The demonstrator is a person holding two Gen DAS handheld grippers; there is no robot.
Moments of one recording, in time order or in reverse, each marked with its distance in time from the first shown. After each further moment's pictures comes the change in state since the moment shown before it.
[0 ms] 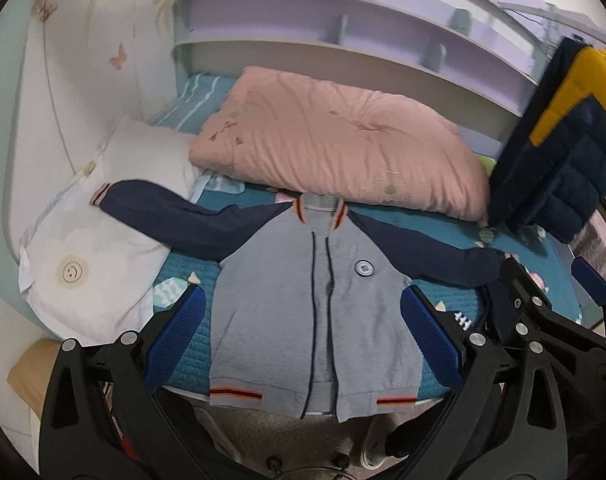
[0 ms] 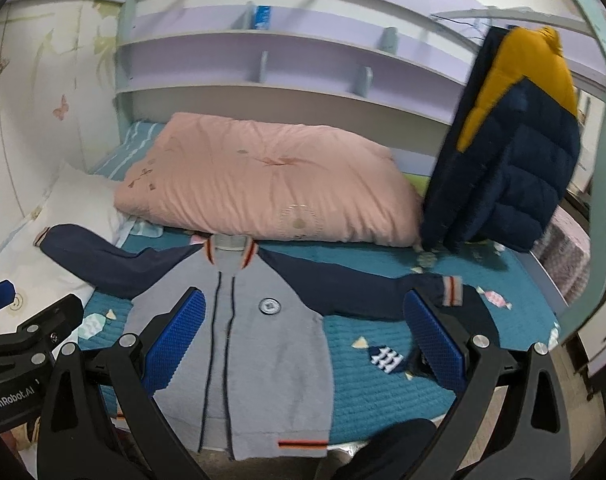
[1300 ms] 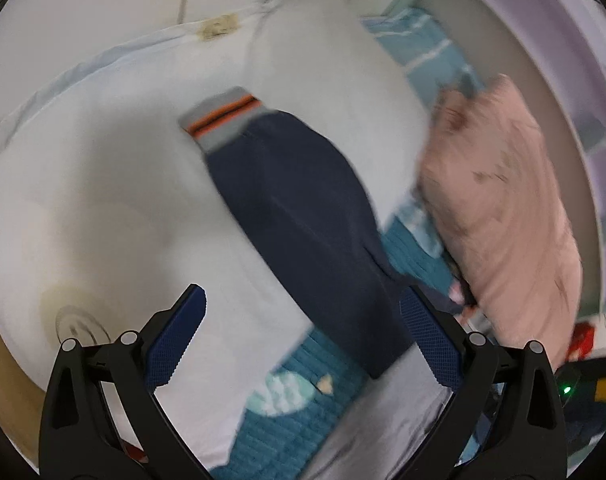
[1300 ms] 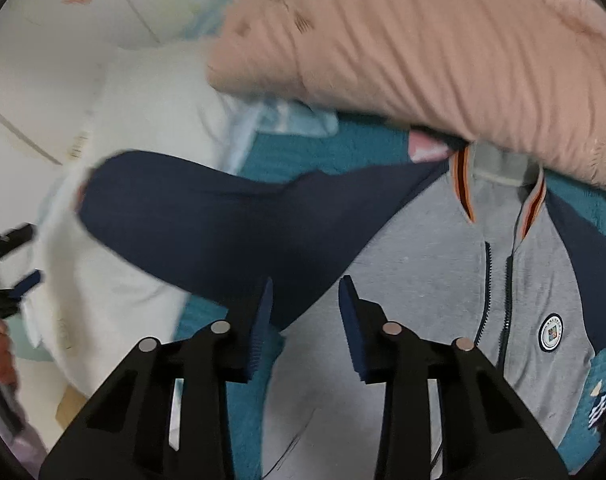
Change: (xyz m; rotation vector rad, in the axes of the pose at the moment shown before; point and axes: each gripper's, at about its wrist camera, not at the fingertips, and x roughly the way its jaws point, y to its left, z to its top) left arm 0.270 0.427 0.099 -0.679 0.259 0.112; right arm 0.371 0.284 0.040 -0.040 0.616 0.510
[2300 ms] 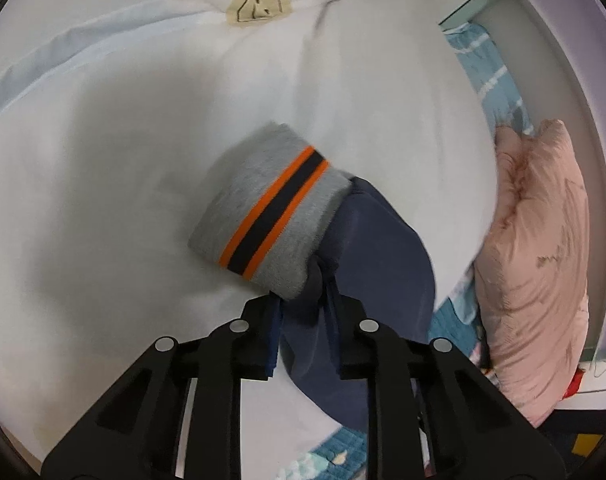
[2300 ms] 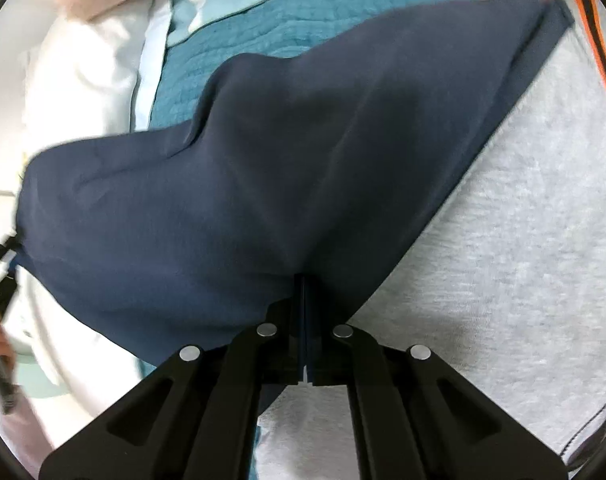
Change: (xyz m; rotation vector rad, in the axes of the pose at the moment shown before) left arm 0.079 0.046 0.076 -0.100 0.037 -0.007; right arm 0.165 -0.047 0.005 0.149 0.267 0.164
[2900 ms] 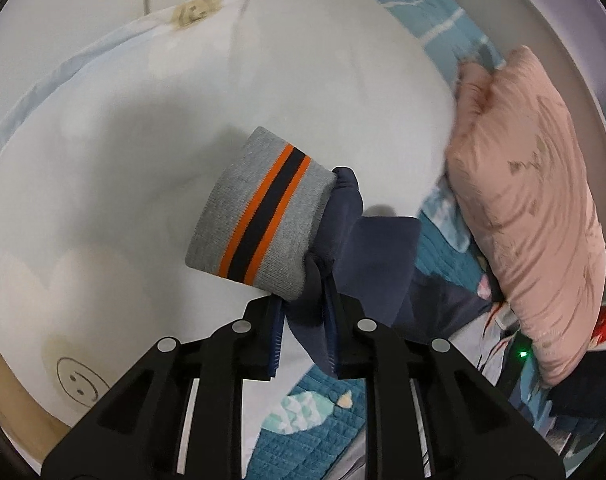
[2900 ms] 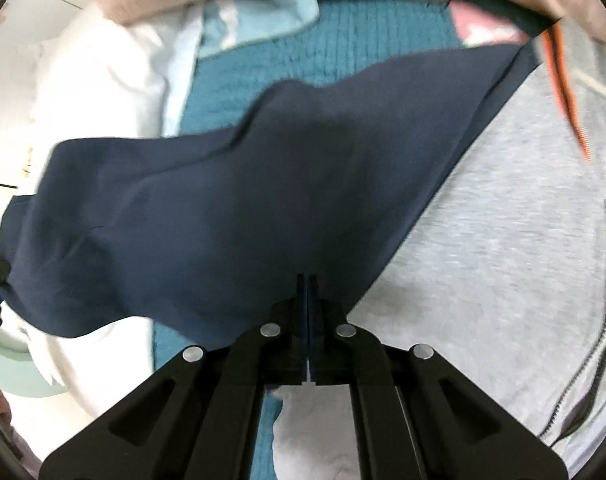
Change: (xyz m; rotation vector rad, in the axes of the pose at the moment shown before) left arm -0.036 -0.069 -0.072 0.177 0.037 0.076; right arm -0.044 0.034 -0.019 0.012 -0.062 -0.021
